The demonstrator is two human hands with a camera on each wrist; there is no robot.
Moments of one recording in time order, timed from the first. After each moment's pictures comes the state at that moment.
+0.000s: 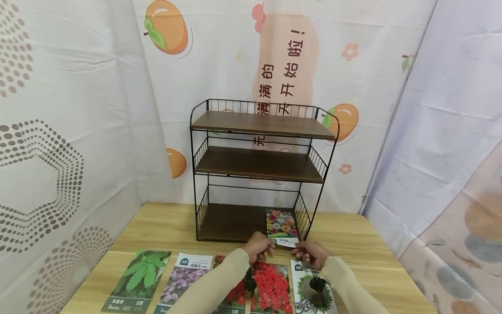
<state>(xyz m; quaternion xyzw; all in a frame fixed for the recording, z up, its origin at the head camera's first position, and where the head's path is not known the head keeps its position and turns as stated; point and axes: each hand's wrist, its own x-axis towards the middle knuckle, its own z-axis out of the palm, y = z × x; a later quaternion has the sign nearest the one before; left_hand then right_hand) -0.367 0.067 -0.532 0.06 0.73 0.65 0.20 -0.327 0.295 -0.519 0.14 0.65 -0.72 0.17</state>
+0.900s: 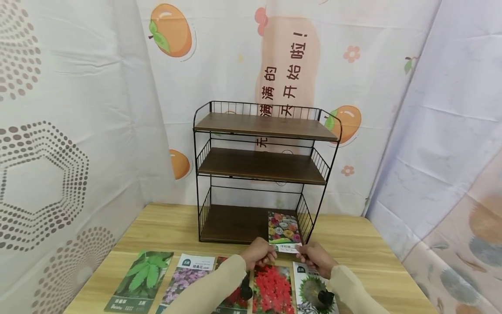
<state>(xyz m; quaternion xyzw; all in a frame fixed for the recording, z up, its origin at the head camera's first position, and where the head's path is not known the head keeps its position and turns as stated) -0.348 0.050 -0.526 0.12 0.71 0.65 0.24 -0.316 0.294 -0.512 0.00 0.75 -0.64 0.16</state>
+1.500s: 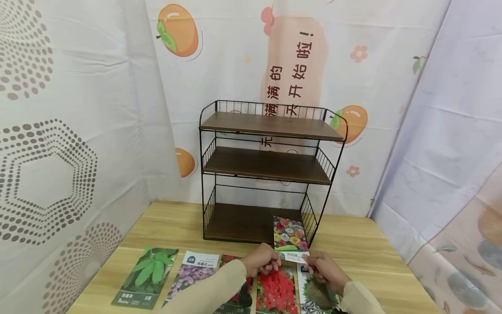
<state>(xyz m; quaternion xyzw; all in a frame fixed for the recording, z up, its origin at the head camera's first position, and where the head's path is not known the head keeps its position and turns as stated) -0.328 0.043 -0.522 0.13 0.68 0.66 0.30 -0.284 0.297 -0.515 -0.01 0.76 -0.63 0.17</state>
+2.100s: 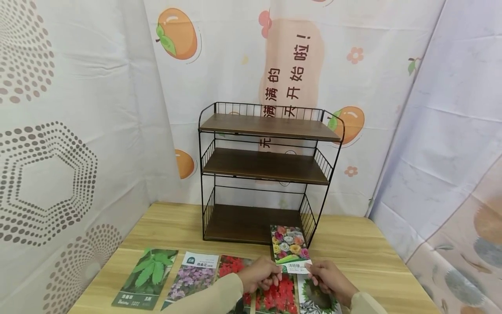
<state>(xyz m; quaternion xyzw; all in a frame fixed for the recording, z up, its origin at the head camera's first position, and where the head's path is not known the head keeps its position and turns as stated) -0.292 0.037 -0.522 0.16 0.63 0.66 0.36 -0.251 0.302 -0.510 -0.02 0.78 -0.61 0.17</state>
